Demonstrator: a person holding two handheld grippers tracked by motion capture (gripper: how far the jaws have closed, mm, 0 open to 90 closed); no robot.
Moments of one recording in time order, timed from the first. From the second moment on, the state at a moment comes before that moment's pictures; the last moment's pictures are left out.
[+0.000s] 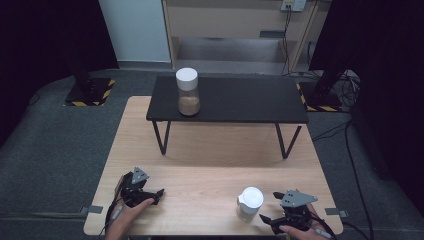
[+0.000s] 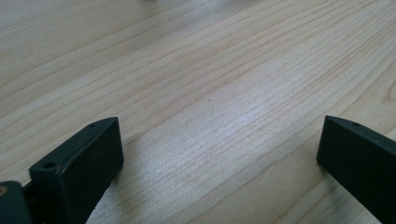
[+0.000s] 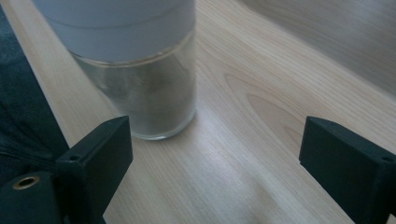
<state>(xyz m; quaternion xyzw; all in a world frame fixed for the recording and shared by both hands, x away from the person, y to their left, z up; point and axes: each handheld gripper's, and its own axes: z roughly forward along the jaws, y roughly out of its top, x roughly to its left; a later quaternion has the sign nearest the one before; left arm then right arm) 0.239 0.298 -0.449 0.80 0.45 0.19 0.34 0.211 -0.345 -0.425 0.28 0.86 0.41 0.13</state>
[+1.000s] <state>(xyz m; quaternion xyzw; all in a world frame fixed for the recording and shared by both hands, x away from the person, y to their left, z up) 0.239 0.298 -0.449 0.80 0.45 0.19 0.34 0.220 -0.318 -0.420 0.23 0.86 0.45 0.11</state>
